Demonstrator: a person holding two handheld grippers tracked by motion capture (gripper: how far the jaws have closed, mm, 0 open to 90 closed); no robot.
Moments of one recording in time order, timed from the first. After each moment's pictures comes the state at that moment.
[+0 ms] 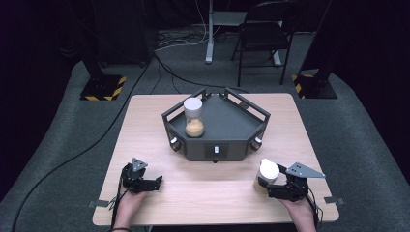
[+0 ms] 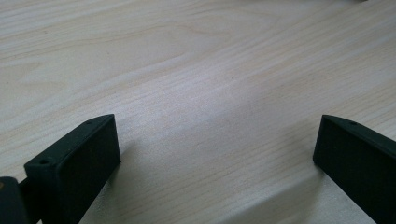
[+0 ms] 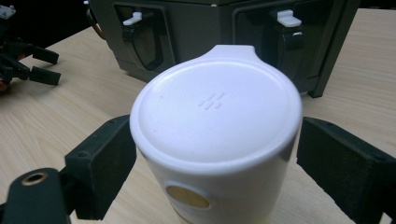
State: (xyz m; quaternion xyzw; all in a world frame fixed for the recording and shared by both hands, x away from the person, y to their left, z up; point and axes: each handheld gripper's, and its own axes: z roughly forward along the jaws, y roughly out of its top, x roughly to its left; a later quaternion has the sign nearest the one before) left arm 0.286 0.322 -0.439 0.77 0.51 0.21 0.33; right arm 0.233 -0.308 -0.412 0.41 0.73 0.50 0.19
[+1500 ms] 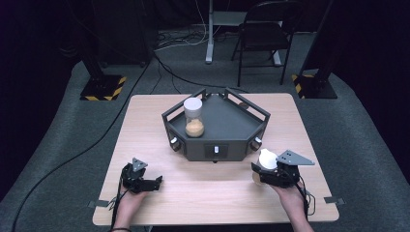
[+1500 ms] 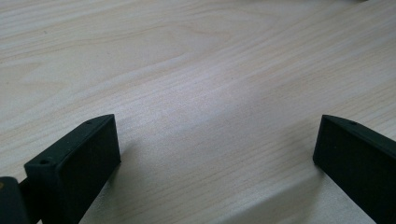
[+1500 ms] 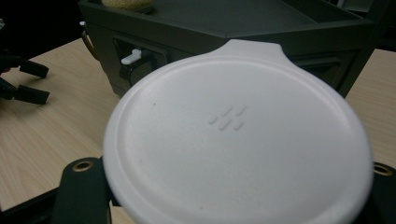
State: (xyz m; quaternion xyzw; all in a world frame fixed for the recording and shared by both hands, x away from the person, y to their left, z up) left arm 0.286 0.322 -0.439 0.77 0.51 0.21 0.33; right arm 0.256 -0.281 -0.384 0.39 0.74 0.49 0.22
